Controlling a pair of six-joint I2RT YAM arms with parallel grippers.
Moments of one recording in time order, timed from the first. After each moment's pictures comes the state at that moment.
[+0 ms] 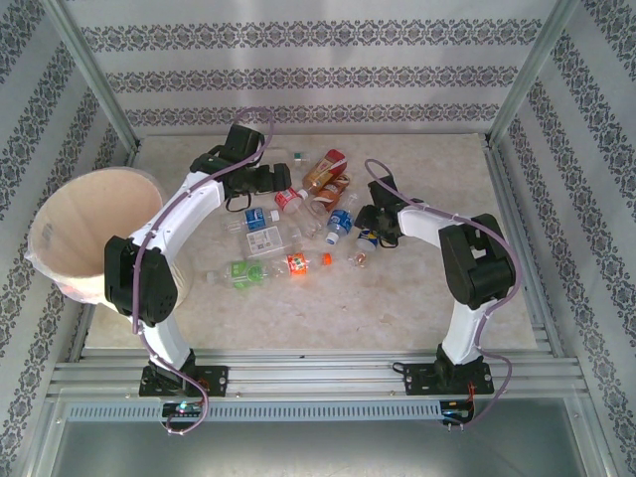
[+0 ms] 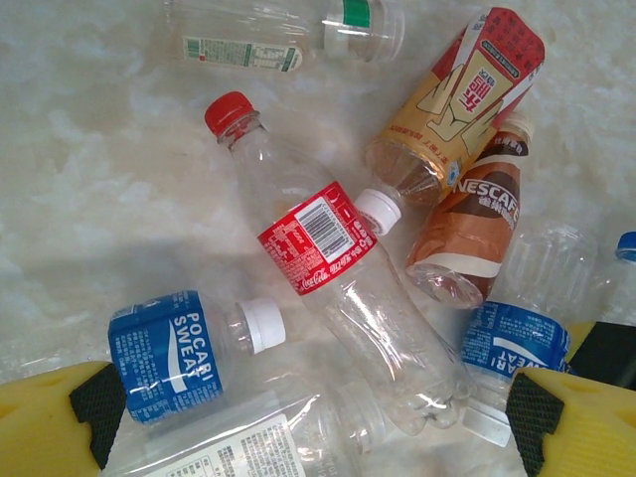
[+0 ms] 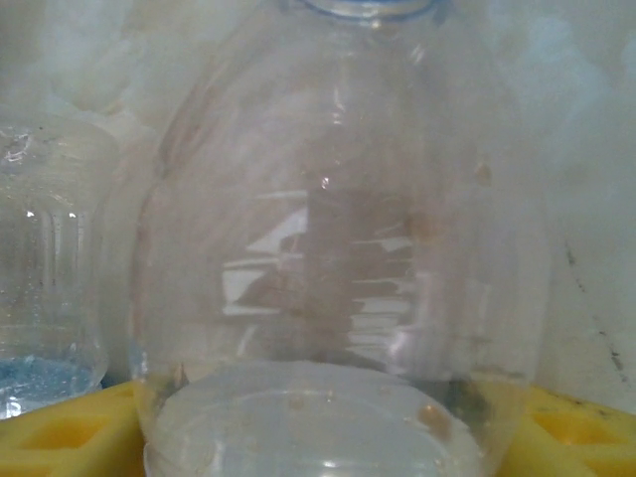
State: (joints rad) left arm -0.33 1.76 1.60 -0.75 0.03 -0.45; right arm 0.34 1.87 1.12 -0.34 0.03 0.77
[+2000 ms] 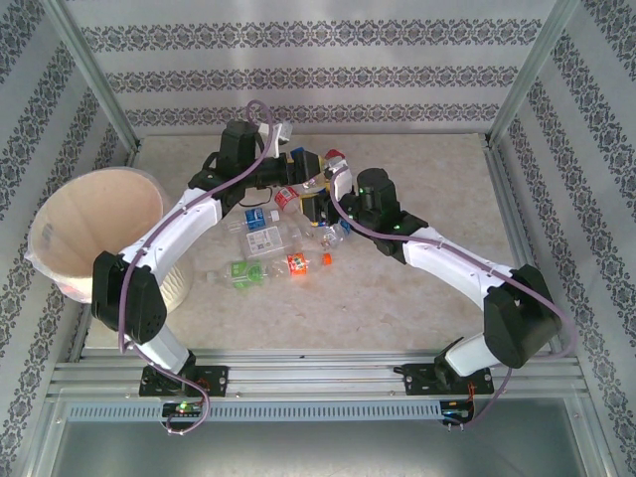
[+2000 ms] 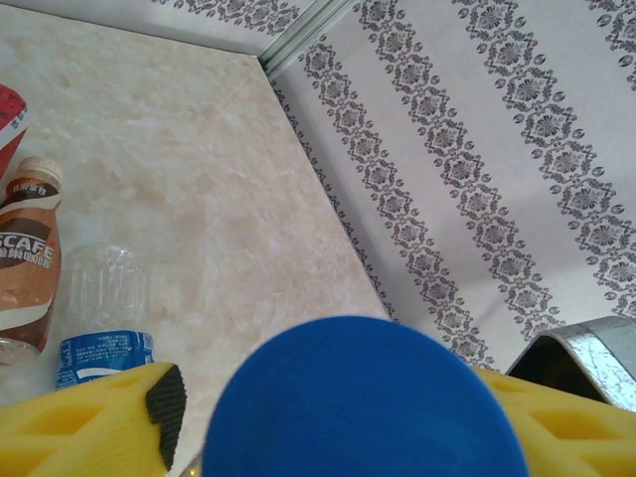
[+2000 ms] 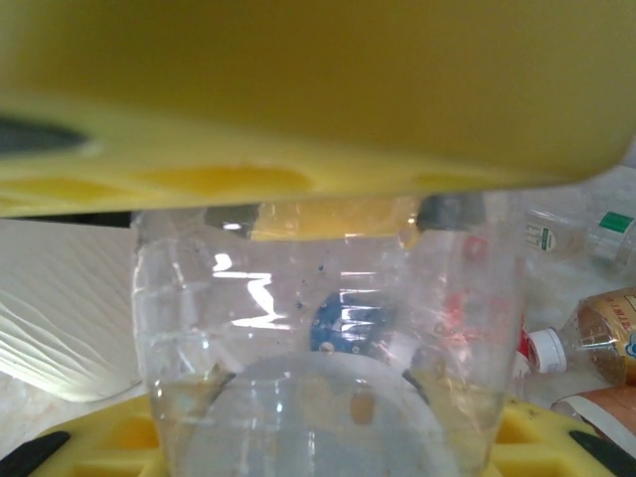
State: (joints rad) left arm -0.38 1.64 1.44 -0.21 0.65 -0.62; right arm 0.60 1.48 1.03 0.16 -0.36 0.22
